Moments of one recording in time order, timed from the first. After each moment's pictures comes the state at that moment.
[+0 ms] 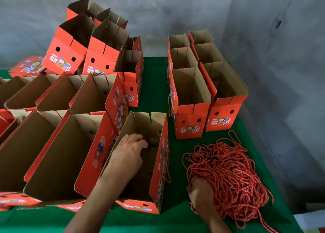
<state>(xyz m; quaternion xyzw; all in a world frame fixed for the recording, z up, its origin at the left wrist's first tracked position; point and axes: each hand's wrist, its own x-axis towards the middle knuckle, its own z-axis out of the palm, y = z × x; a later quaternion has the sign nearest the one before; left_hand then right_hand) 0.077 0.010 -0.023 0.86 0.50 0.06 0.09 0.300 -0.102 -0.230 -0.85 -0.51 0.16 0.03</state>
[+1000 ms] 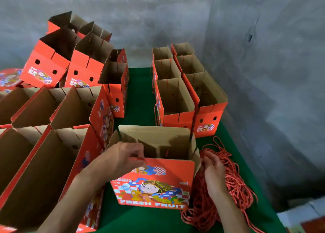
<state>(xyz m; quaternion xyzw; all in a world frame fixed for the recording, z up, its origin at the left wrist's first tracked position) 0.085 0.031 0.026 0.91 0.32 0.08 0.26 0.361 -0.088 -0.131 -0.66 -0.12 0.33 0.66</state>
